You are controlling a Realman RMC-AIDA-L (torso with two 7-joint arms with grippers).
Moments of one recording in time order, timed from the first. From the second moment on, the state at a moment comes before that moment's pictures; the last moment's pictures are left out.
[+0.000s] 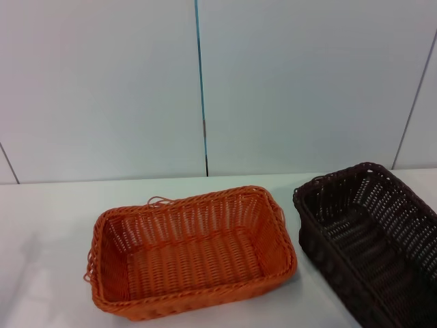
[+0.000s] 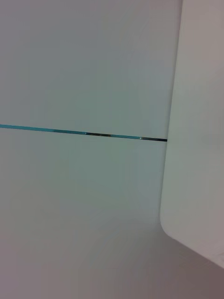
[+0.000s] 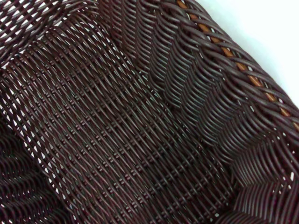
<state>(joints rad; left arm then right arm) -0.14 -2.16 -2.17 -1.18 2.10 -0.53 1.00 0.37 2.08 2.07 1.25 -2.68 1.31 2.99</state>
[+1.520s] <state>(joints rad) -0.12 -2.16 -2.17 -1.17 2.10 -0.55 1.00 0.41 2.00 2.22 1.49 -2.93 1.49 2.95</state>
